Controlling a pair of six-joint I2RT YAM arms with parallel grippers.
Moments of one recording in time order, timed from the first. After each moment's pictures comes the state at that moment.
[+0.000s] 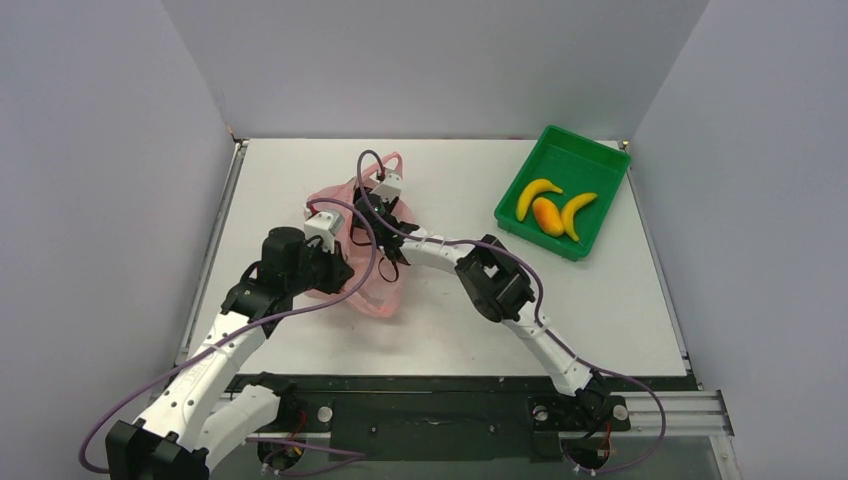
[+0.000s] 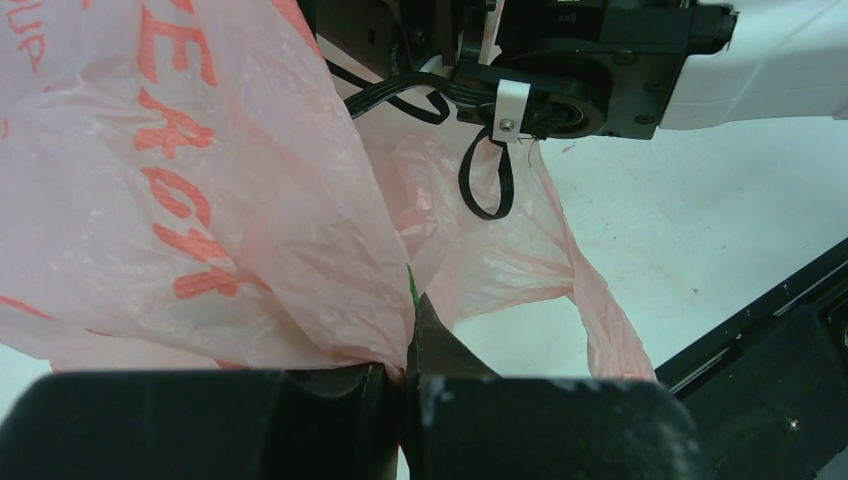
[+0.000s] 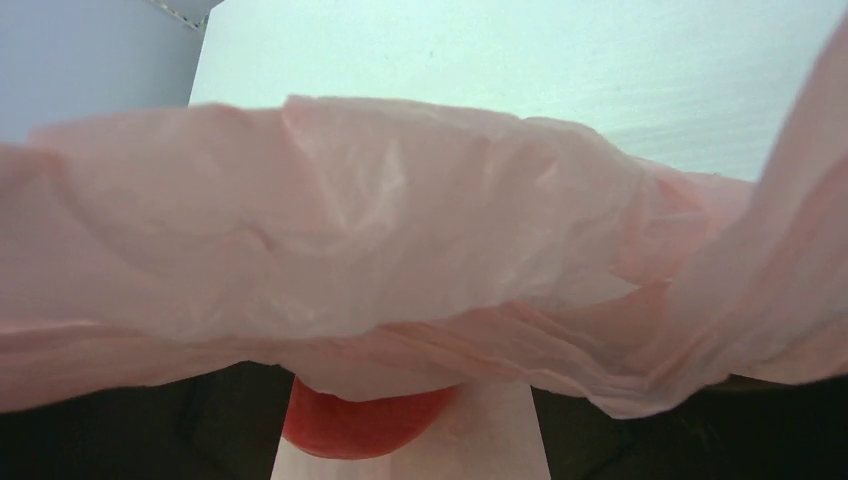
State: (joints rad) left arm -0.36 0.89 0.72 -0.42 0.24 -0.17; right arm 0.86 2.55 1.98 0.23 0.43 0.80
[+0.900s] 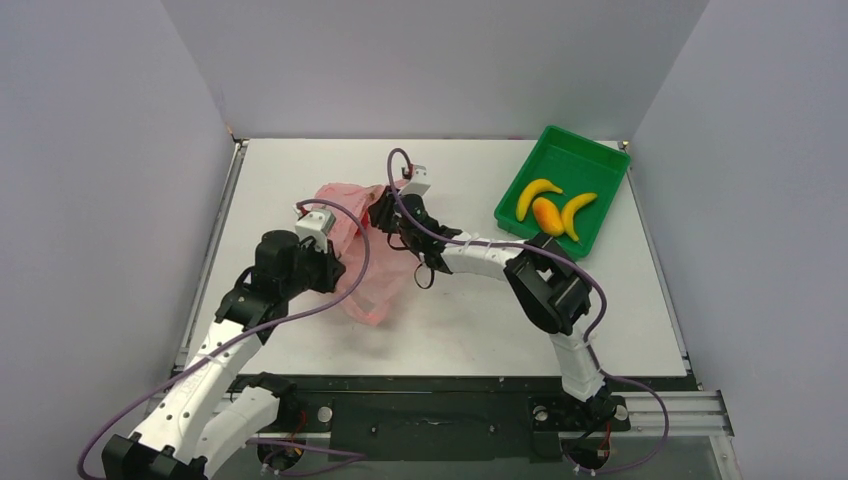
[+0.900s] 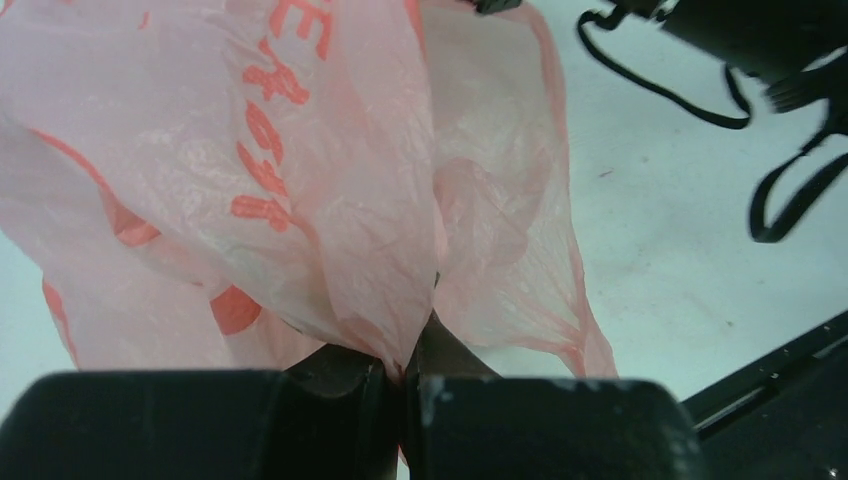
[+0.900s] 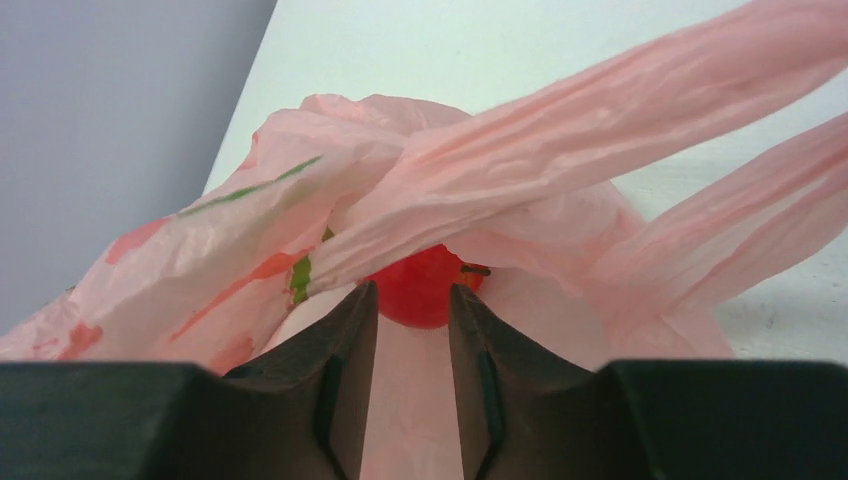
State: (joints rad) left arm -0.35 0.85 0.72 -0.44 0.11 -0.17; right arm 0.83 2.10 1.42 0.39 0.29 0.69
